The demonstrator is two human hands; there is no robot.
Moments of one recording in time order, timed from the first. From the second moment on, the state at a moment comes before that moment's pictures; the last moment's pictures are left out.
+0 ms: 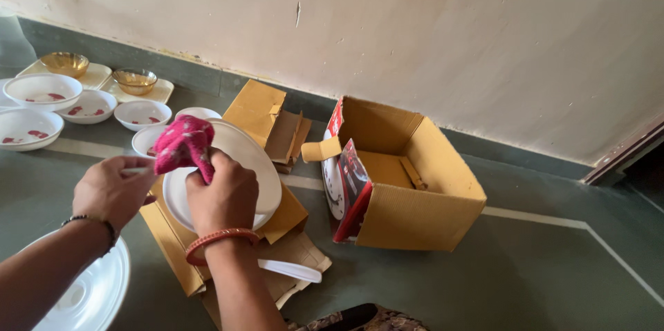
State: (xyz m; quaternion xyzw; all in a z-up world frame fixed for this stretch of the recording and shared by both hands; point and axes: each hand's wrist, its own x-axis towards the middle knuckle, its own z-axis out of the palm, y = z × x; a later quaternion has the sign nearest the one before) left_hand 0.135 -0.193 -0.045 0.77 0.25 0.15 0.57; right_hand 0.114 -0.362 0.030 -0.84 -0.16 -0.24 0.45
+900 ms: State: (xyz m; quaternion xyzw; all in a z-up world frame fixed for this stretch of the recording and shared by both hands) left_hand 0.012 -0.090 0.221 0.52 0.17 0.02 0.83; right_hand 0.087 -0.227 0.235 -0.76 -0.52 0.07 0.38
